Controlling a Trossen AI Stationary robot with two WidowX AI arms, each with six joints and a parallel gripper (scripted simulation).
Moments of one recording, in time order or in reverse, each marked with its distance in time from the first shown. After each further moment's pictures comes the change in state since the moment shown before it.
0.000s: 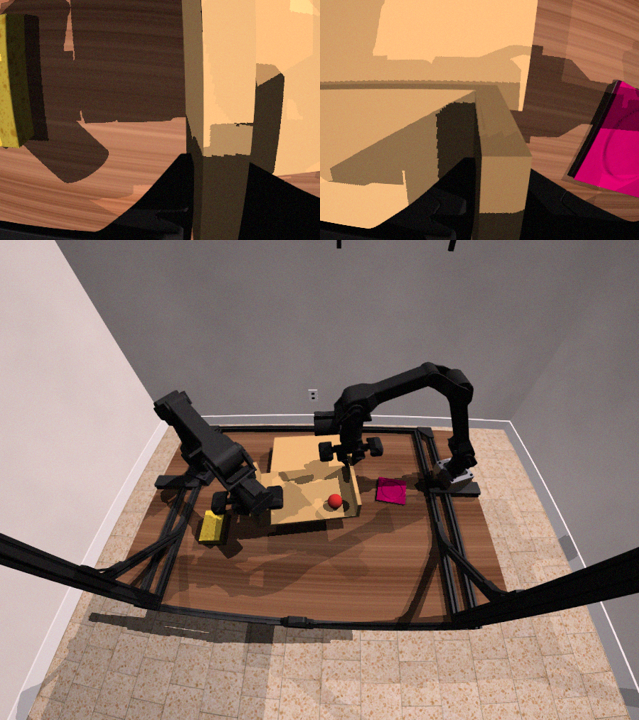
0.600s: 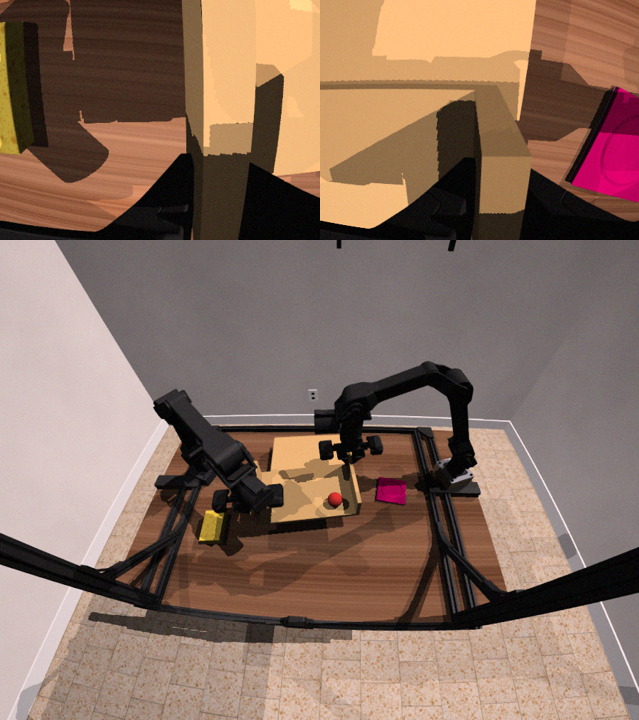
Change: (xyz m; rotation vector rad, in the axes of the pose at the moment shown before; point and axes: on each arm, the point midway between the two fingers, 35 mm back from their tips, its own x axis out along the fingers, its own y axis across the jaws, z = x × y) left arm 0.000 -0.001 0.006 0.000 -0.002 -0.001; right arm 0.000 -0.001 0.006 0.000 -0.002 -0.001
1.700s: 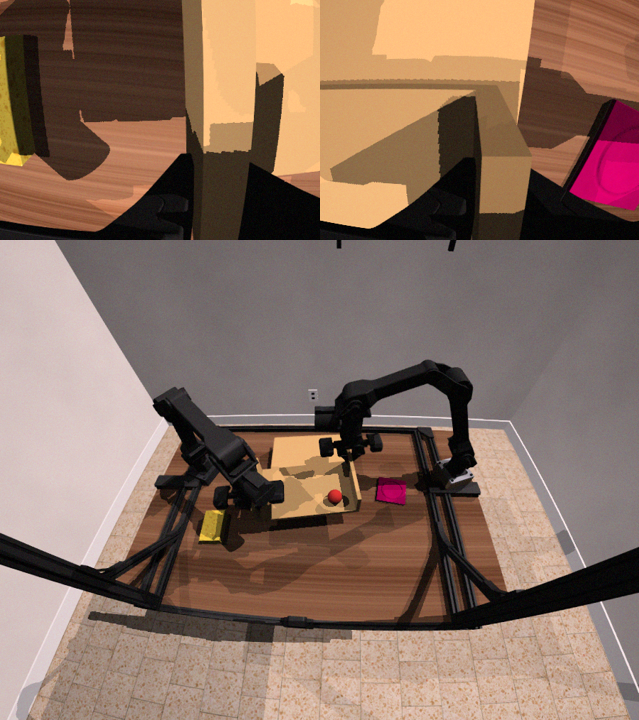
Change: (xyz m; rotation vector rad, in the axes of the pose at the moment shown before) left arm 0.000 -0.002 0.011 0.000 0.001 0.002; right arm 0.000 -0.002 0.011 0.000 0.001 0.002
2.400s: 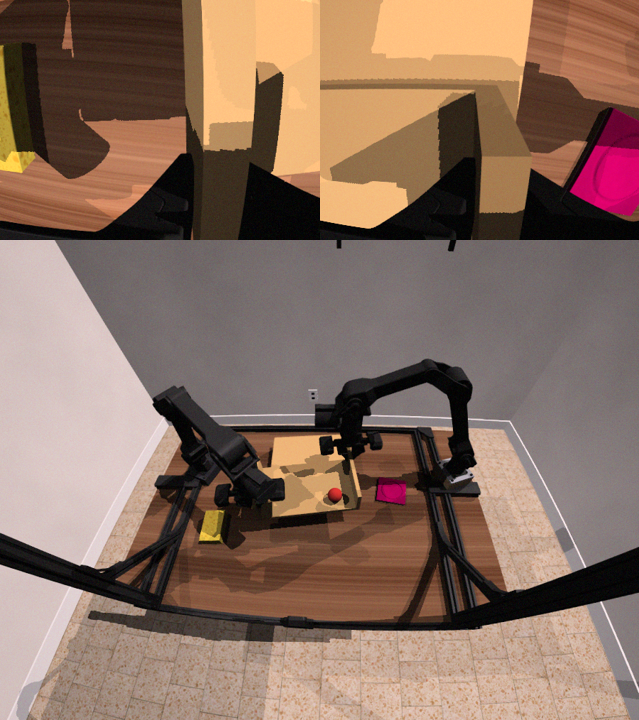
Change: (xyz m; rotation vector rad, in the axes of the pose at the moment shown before) left arm 0.000 -0.002 0.007 -0.002 0.002 -0.001; right arm 0.000 -0.002 0.008 -0.002 0.002 -0.001
